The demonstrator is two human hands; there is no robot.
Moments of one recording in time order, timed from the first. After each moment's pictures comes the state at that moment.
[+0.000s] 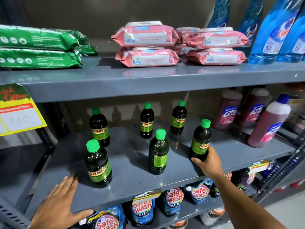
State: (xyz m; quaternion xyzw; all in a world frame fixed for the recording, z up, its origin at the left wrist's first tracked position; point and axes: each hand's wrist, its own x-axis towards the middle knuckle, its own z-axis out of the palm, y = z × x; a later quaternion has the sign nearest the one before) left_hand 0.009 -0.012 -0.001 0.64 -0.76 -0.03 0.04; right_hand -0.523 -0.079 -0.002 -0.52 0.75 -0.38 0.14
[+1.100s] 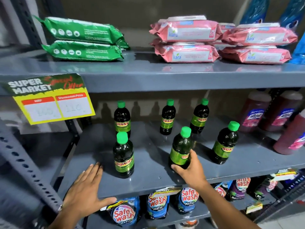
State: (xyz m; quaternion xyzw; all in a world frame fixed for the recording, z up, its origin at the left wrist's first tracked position) left_hand 0.015 -0.014 -0.014 0.64 -0.76 -0.01 0.04; right_hand -0.372 -0.067 -0.007 -0.61 0.60 -0.44 0.26
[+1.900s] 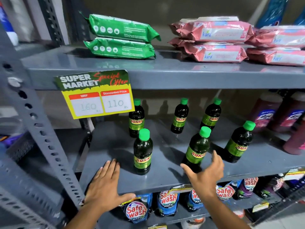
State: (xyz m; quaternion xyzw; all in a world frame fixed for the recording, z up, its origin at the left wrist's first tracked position) left_hand 0.014 -0.015 -0.015 0.64 -0.77 -0.01 0.00; right_hand -0.320 -0.026 -0.003 -0.49 0.71 -0.50 0.03
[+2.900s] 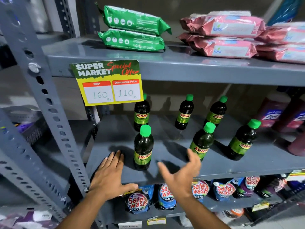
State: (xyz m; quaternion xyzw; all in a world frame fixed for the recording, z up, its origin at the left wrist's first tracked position) left_hand 0.017 -0.016 -0.022 0.63 -0.77 0.00 0.04; right_hand -0.233 -0.005 0.002 -0.56 0.61 -0.55 0.09
